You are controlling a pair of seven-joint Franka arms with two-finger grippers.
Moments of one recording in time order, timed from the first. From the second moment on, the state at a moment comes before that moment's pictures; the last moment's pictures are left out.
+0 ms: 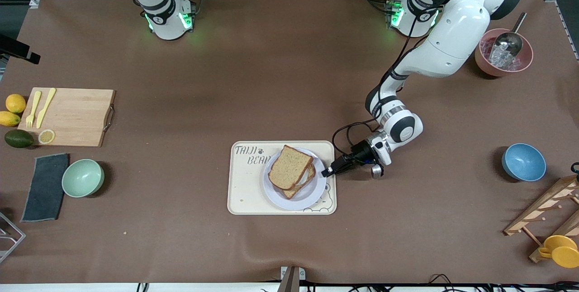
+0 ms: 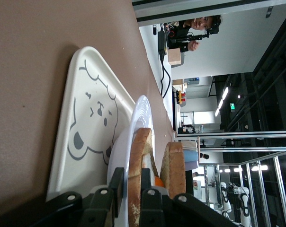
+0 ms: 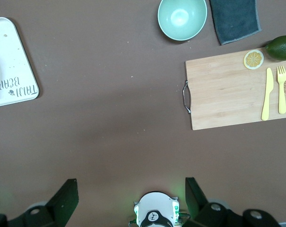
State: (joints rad) left arm -0.18 0.87 -0.21 -1.75 -2.18 2.24 1.34; right arm -0.08 0.01 -0.10 -1.43 0.07 1.26 0.03
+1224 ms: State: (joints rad) left arm -0.04 0.67 -0.22 -1.84 -1.74 2.24 1.00; right arm -0.08 0.01 -0.10 -1.44 0.07 1.25 0.03
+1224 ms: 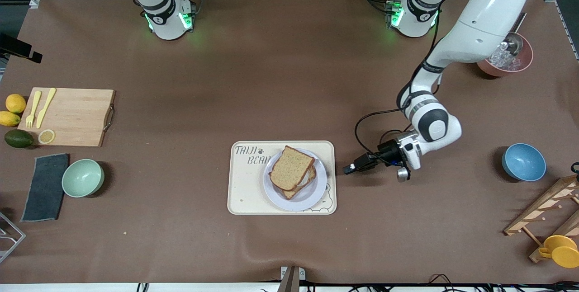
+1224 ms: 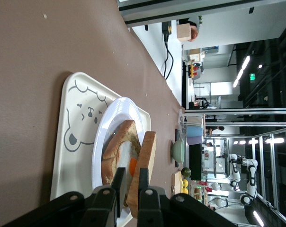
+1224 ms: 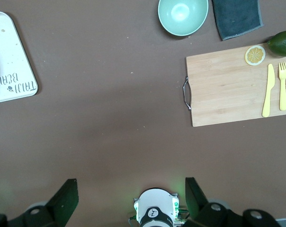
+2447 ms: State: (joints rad) left arm 0.02 0.23 -0.22 -1.73 -0.29 1.95 -0.15; right arm -0.08 0.01 -0.10 -1.45 0.07 1.24 0.03
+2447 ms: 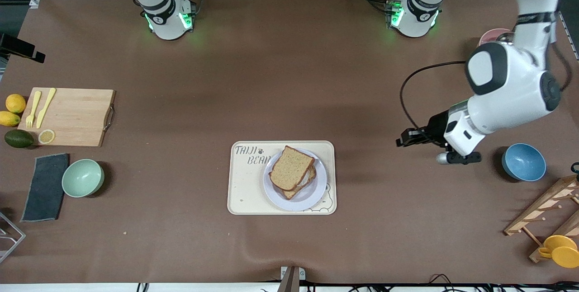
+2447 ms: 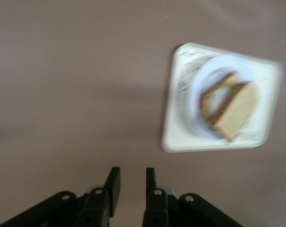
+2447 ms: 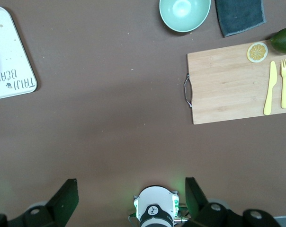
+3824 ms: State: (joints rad) left arm 0.02 0.03 -0.16 -1.49 0.05 1.50 -0.18; right arm -0.06 0.00 -0.08 -1.45 0.07 1.21 0.03
